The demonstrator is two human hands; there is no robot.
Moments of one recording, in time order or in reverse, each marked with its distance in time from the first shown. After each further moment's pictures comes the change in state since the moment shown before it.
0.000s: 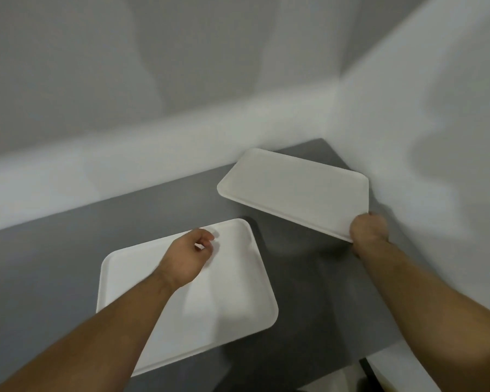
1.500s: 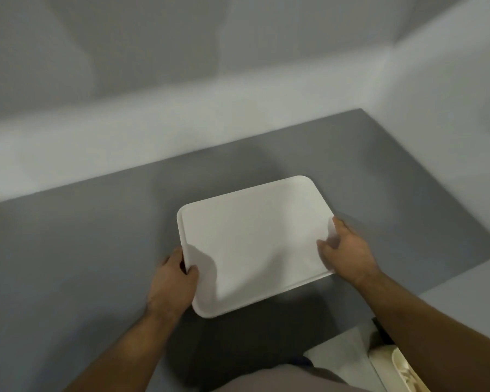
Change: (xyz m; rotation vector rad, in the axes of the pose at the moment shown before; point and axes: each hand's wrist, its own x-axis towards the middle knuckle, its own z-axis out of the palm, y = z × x) left_hand -0.116 -0.190 -0.109 0.052 0.125 -0.183; right_hand -0.247 0.093 0.077 -0.545 -0.300 -0.597
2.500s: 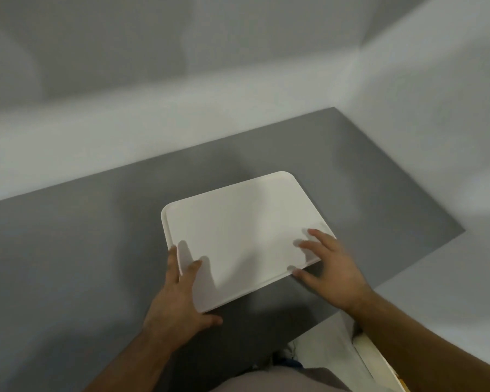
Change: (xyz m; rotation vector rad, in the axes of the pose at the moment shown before) left_hand -0.043 -0.003 0.009 0.362 -0.274 0.252; right_hand -0.072 0.010 0.001 -0.129 0.016 -0.272
